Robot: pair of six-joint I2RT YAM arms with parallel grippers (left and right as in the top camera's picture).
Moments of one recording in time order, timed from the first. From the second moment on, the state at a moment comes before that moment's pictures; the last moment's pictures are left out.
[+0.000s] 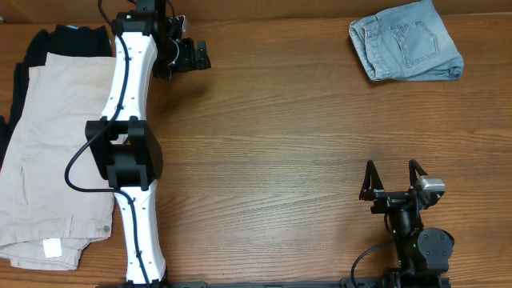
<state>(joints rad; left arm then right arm) -0.01 2.47 2.41 -1.20 0.31 -0.11 -0.03 0.01 0.02 -0.03 -0.11 0.20</state>
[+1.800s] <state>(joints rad) 0.09 0.20 0.01 0.09 0.15 -0.04 -0.03 0.01 0.02 -0.03 -0.11 0.20</state>
